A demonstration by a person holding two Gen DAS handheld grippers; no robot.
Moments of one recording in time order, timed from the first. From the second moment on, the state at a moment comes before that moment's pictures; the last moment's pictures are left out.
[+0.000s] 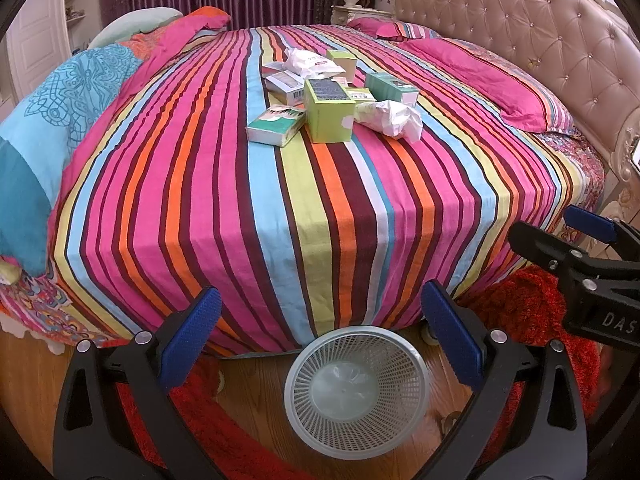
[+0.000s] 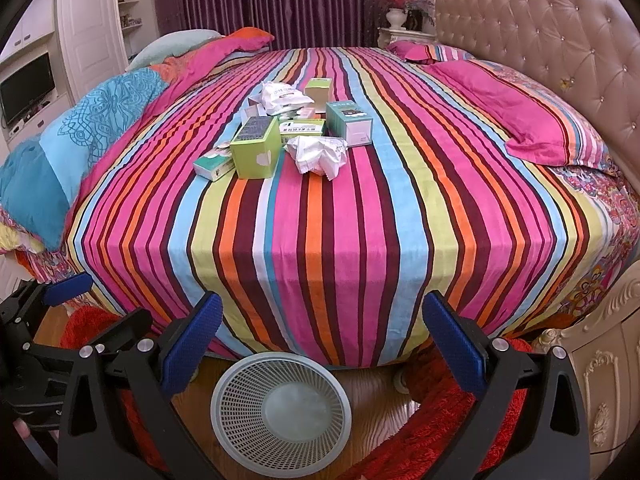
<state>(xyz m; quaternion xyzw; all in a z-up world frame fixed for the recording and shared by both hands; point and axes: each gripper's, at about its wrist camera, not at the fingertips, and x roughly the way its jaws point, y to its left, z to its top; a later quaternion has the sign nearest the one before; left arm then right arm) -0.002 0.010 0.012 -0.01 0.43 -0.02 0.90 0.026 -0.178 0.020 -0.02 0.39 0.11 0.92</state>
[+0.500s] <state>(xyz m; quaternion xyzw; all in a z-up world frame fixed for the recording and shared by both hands) 0.027 0.027 -0.008 -0.03 0.45 0.00 0.89 0.053 -0.180 0.010 0.00 0.39 0.12 0.91</state>
